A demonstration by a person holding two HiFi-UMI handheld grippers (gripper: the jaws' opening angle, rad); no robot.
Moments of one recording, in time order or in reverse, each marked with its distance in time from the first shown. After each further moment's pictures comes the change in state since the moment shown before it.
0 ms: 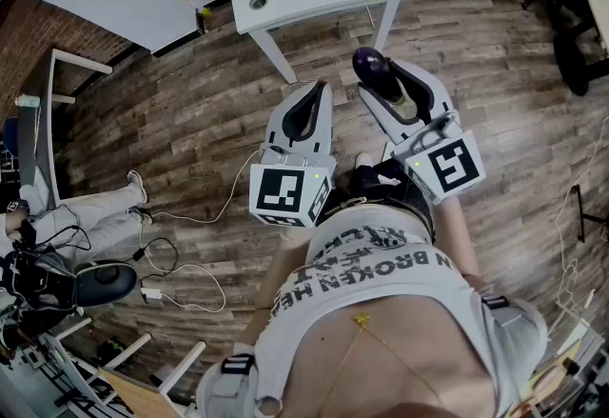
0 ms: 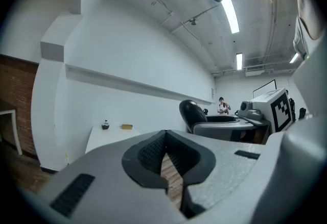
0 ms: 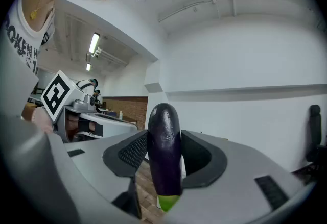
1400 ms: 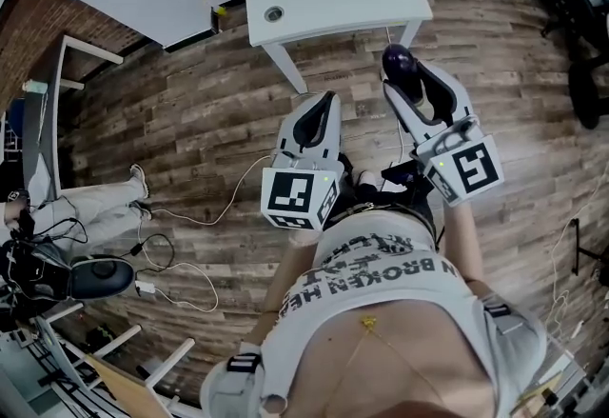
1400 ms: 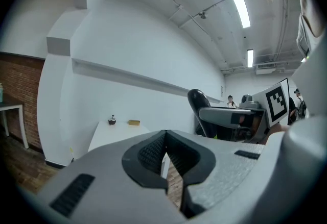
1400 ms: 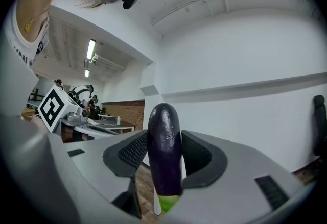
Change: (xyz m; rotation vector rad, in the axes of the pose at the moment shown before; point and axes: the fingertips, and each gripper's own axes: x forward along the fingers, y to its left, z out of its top) left arm 0.059 0.038 -0.025 -0.041 0.035 0.087; right arm 0.043 -0.074 -0.012 0.050 -0.042 0.027
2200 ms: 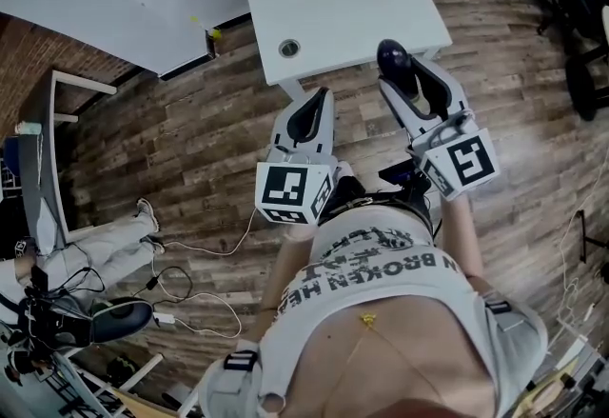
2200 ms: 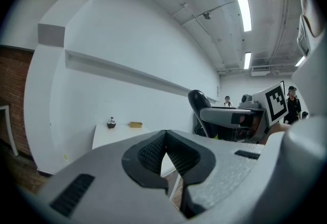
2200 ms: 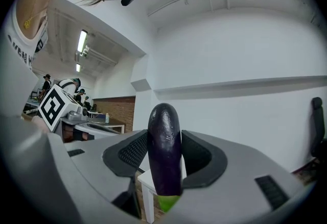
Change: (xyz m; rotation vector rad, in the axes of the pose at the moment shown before) left arm 0.082 0.146 0.024 0.007 0.010 -0.085; right arm 0.157 -0.027 -0.007 -0.010 0.026 -0.086
